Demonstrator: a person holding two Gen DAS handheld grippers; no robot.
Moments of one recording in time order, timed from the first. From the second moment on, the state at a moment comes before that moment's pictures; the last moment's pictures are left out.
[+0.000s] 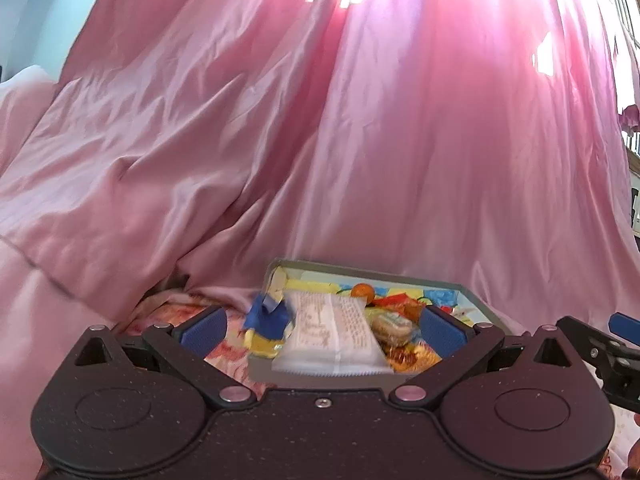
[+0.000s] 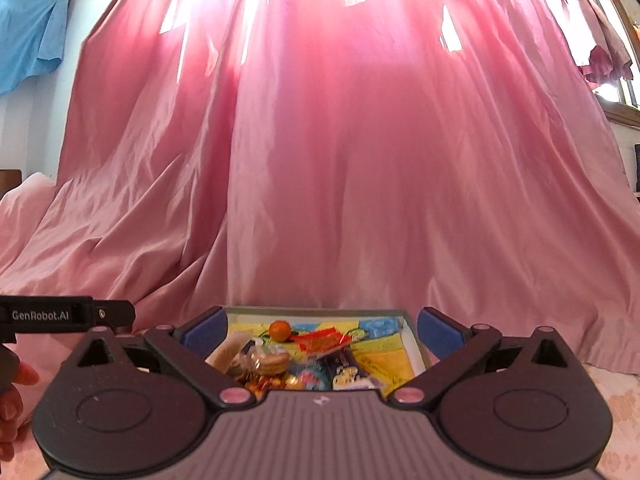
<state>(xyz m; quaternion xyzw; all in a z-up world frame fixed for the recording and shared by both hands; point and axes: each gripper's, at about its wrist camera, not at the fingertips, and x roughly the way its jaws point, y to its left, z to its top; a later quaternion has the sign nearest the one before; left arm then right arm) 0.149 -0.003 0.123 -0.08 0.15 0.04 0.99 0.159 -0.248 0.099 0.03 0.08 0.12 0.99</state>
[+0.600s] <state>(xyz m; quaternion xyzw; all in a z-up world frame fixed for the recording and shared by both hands) 0.073 0.008 0.089 -0.07 0.16 0.06 0.98 0.085 -0.241 0.076 0.00 0.10 0.13 0.99</state>
